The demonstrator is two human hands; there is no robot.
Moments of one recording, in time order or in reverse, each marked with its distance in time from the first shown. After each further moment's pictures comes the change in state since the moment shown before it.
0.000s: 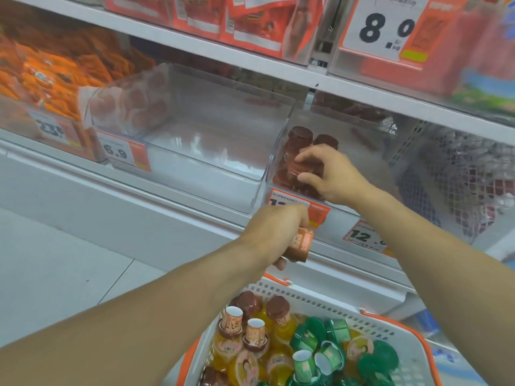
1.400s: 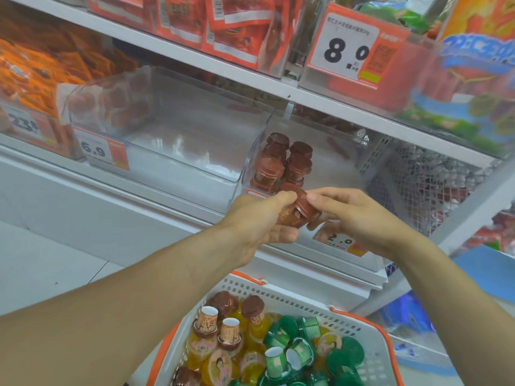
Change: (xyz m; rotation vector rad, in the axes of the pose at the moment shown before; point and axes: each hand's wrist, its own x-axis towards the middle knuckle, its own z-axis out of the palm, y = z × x) left_hand -0.006 0.018 0.015 -0.320 -0.026 0.076; right_hand -0.109 -0.047 -0.065 0.606 -0.245 0.348
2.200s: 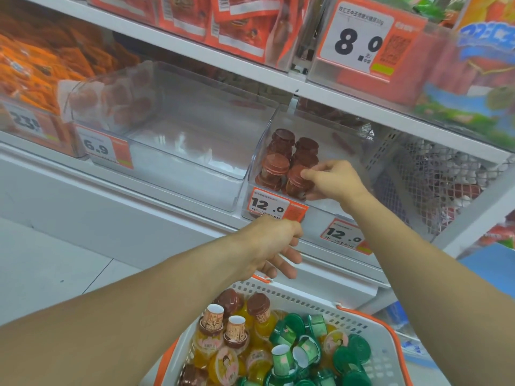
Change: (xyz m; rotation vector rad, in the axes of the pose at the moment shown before) left_hand 0.005 -0.021 -0.008 0.401 -0.172 -0.229; right_hand 0.103 0.015 0.002 -0.170 0.483 0.202
